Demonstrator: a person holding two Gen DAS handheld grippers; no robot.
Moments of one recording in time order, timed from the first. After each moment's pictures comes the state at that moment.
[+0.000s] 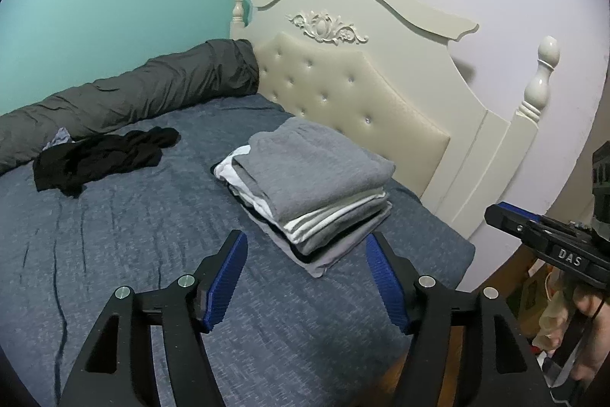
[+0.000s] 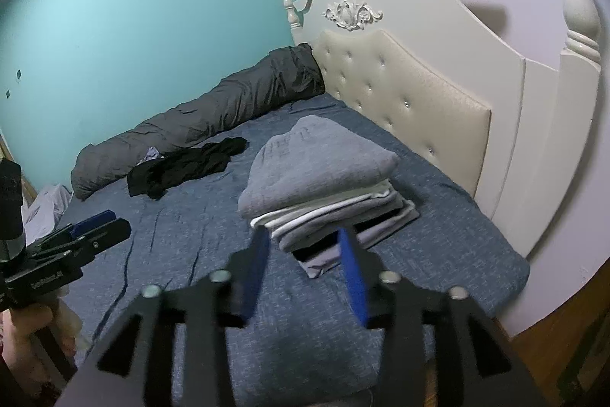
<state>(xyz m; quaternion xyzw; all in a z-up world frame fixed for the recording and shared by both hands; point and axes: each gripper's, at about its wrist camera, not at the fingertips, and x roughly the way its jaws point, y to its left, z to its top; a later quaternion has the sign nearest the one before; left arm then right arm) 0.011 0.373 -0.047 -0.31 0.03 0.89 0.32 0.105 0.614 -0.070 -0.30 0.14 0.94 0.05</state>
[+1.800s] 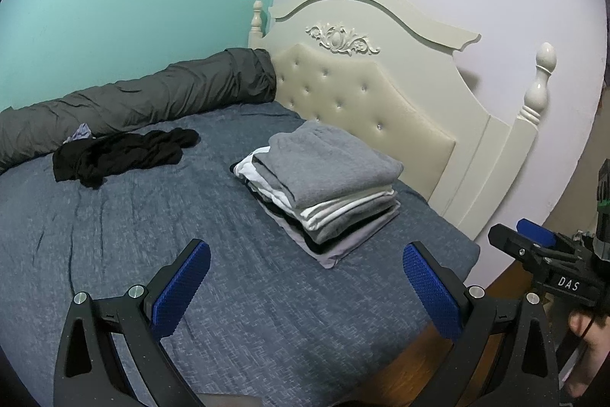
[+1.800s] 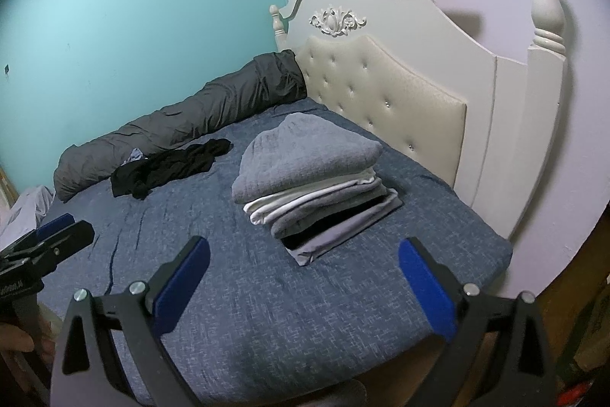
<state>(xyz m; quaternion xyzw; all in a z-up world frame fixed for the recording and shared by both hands) 0.045 0.342 -0.049 -0.29 0.02 0.91 0.30 0.138 0.583 -0.082 -0.28 0.13 0.95 0.11</state>
